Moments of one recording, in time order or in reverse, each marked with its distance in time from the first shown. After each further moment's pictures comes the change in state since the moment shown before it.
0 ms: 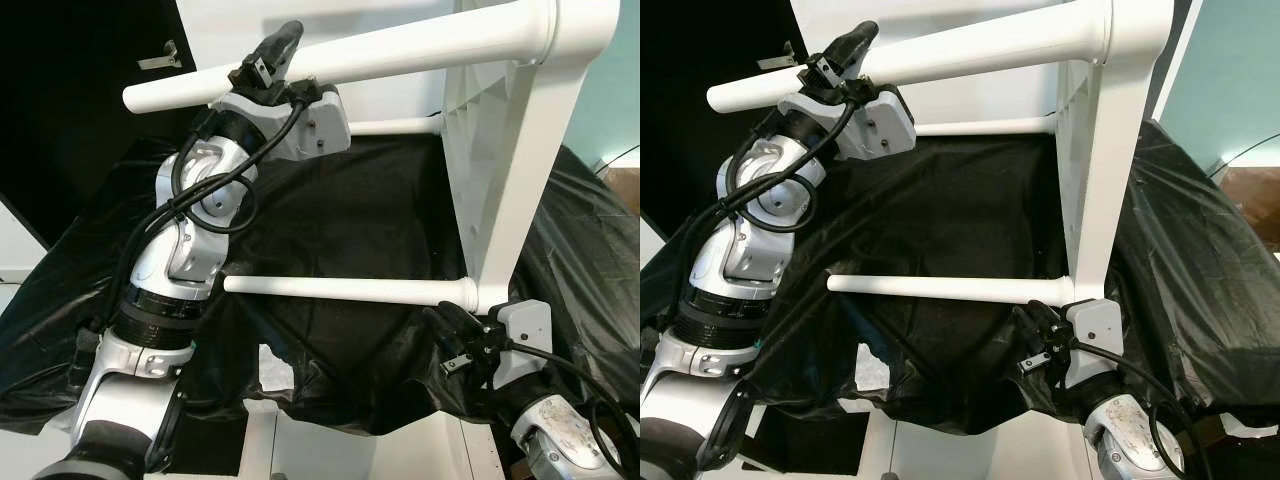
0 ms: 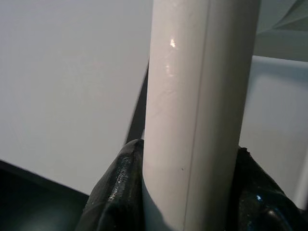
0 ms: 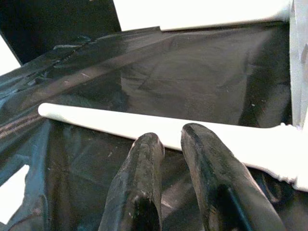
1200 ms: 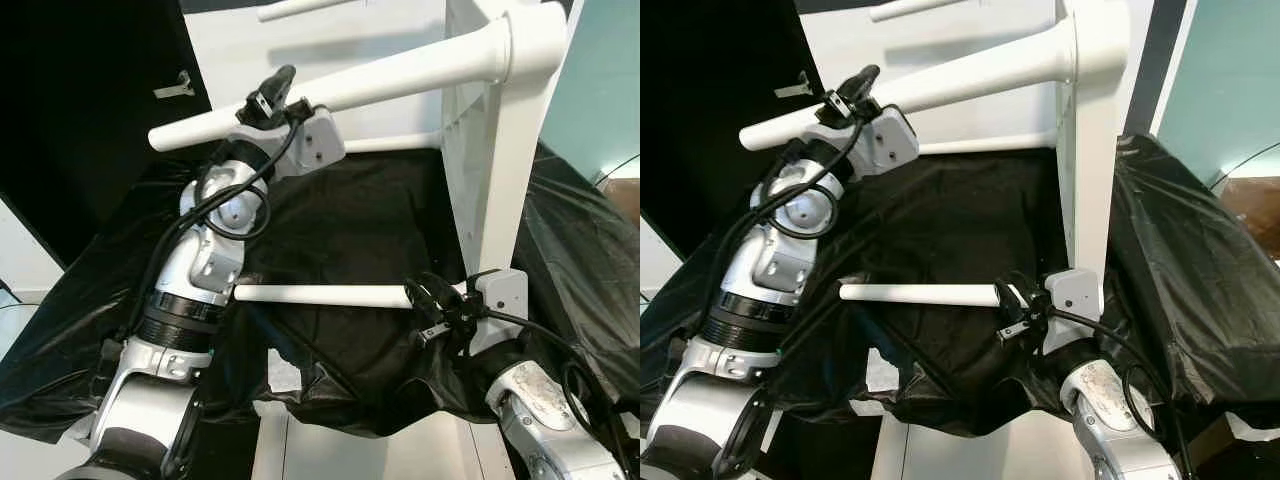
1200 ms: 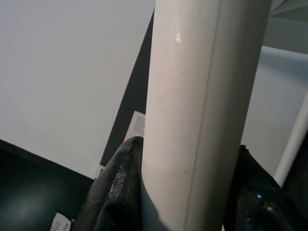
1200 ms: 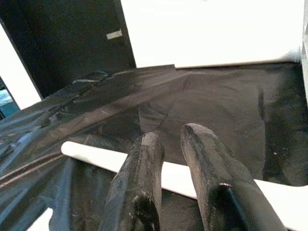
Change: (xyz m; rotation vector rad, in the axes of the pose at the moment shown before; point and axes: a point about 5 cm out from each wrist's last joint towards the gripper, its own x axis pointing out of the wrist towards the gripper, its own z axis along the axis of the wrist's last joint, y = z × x) left arm 0.005 -0.036 -0.024 -0.124 0.109 -0.091; right arm 0.027 0.006 0.016 0.004 -0.078 0.011
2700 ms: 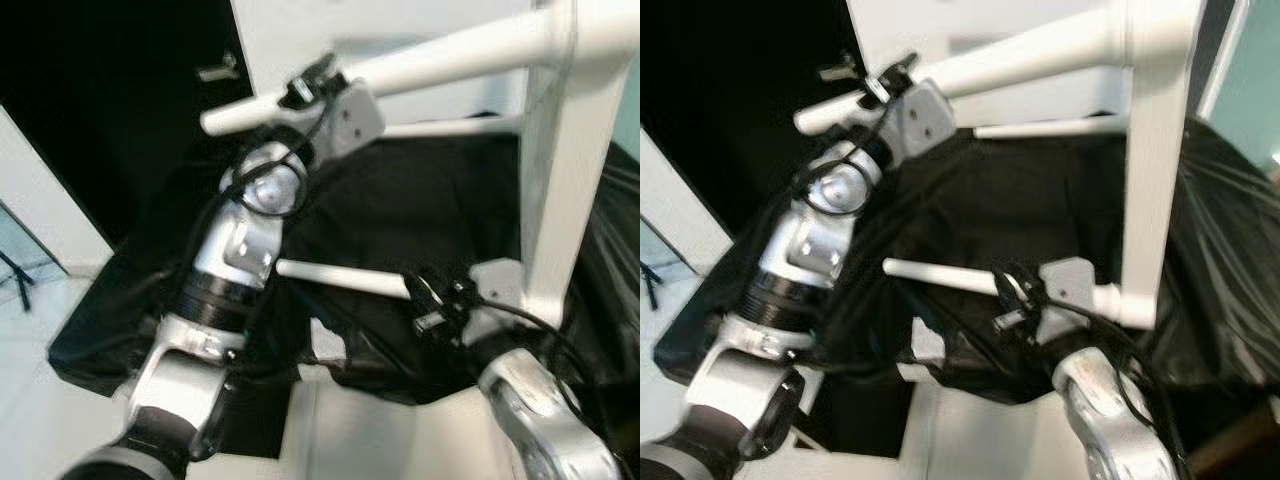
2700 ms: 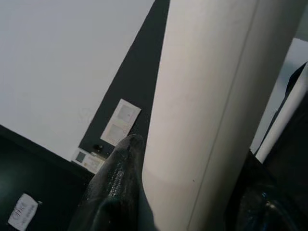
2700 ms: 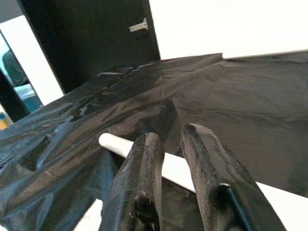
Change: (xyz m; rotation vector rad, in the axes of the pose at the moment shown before) left arm 0.024 0.002 0.034 -0.192 -0.102 -0.014; right arm 0.010 0.002 0.003 -0.006 -0.015 -0.013
